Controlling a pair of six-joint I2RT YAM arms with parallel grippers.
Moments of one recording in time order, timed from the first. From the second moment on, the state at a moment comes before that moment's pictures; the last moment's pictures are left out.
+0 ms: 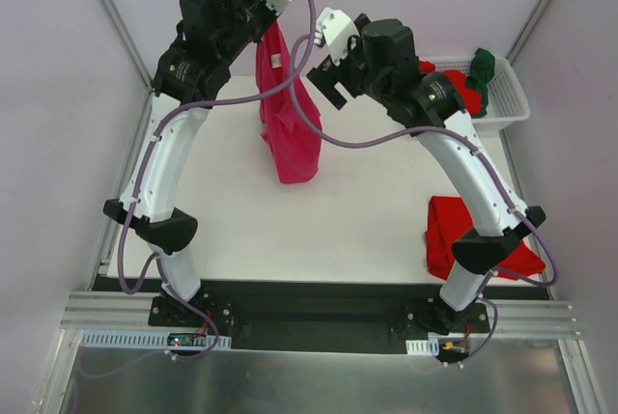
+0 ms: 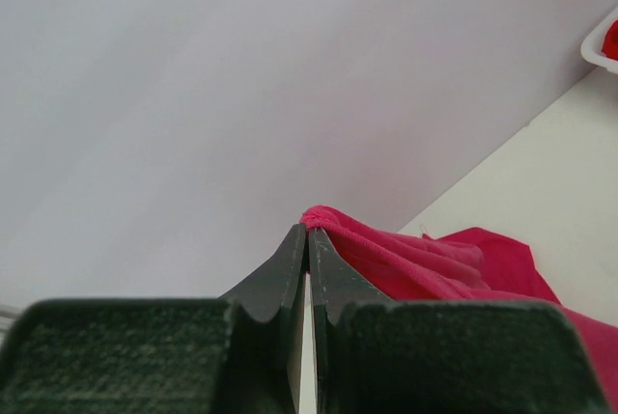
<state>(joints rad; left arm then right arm) -0.51 1.81 2.50 -0.71 -0.08 0.62 0.72 1.74 2.23 -0.88 0.18 -0.47</state>
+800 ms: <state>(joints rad) -0.51 1.68 2.49 -0.68 -0.14 0.64 0.85 1.74 2.01 -0.47 0.03 -0.25</state>
